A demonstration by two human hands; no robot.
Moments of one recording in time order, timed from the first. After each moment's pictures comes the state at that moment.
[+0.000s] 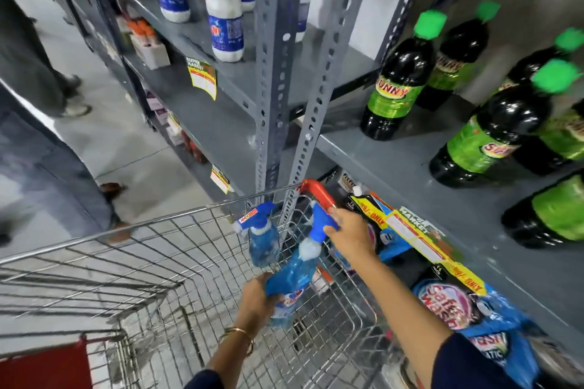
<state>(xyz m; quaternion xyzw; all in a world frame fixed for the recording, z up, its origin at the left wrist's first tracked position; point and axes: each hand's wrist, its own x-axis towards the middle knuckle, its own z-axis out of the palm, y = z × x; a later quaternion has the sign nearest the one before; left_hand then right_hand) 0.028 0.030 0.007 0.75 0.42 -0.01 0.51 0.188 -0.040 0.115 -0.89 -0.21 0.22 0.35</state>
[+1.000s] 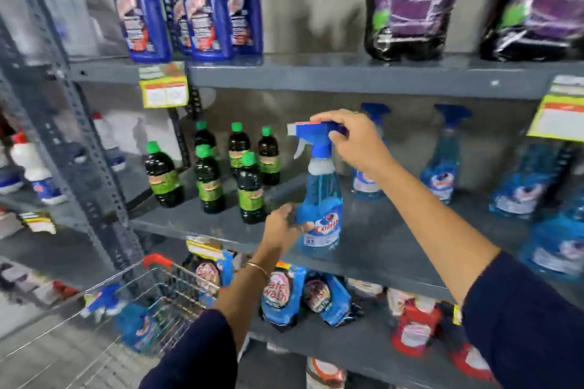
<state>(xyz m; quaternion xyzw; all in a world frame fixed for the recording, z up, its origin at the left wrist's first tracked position) 0.143 -0.303 0.307 0.83 0.03 0.13 0.54 0.183 -0.445 0.455 -0.82 -0.32 -0.22 0.43</state>
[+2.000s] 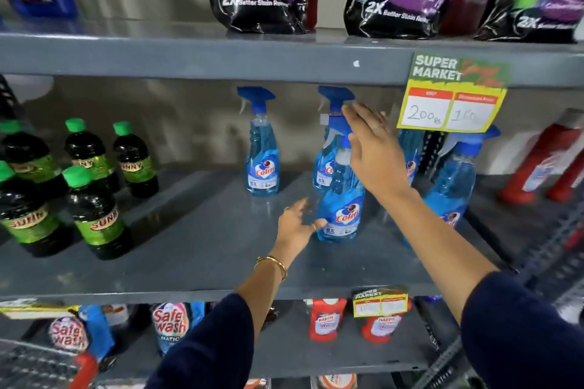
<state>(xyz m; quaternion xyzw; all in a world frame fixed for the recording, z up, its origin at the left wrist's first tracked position) 0.256 -0.519 0.259 0.76 -0.07 -0.01 0.64 0.234 -0.650 0.402 -0.89 -0.11 -0.42 0.14</state>
